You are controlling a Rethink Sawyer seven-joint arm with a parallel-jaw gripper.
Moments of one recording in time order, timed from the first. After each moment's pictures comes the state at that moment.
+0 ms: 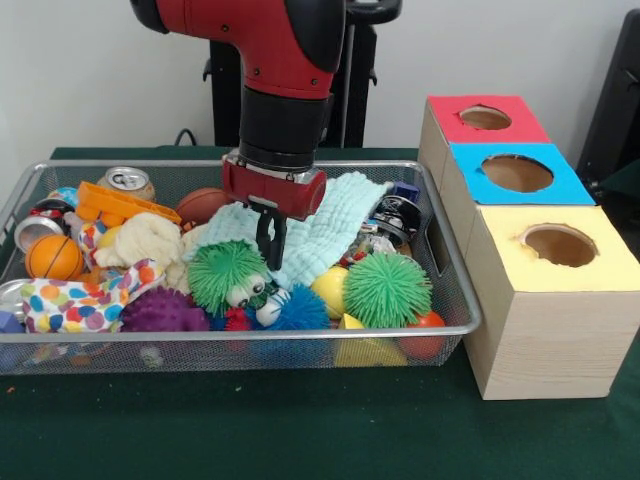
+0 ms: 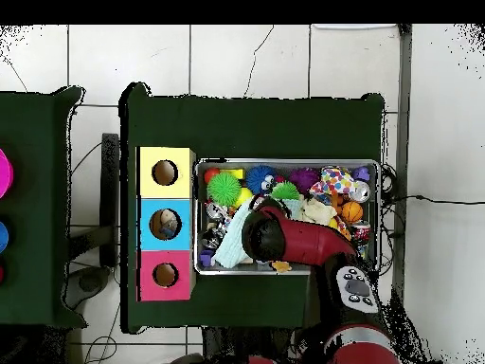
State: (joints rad) arm -0.31 -0.50 -0.05 1.71 -0.19 0.09 2.09
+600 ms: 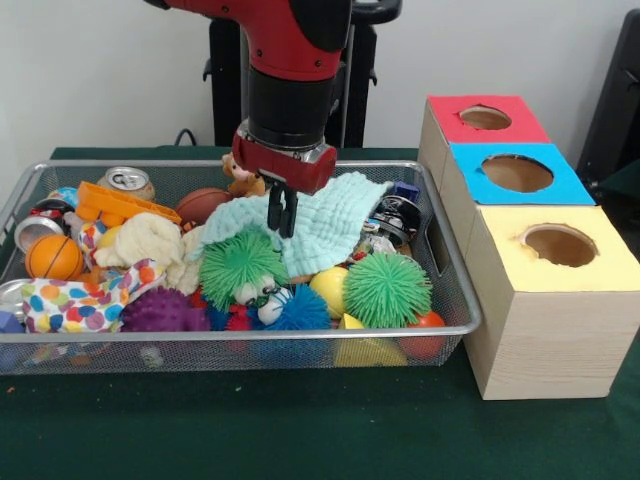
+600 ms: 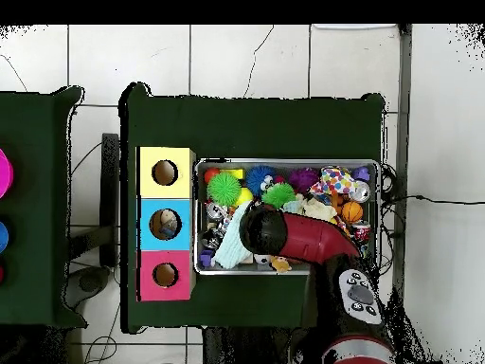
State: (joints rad) arm -0.29 -0.56 -0.05 1.71 -0.10 0.36 2.09
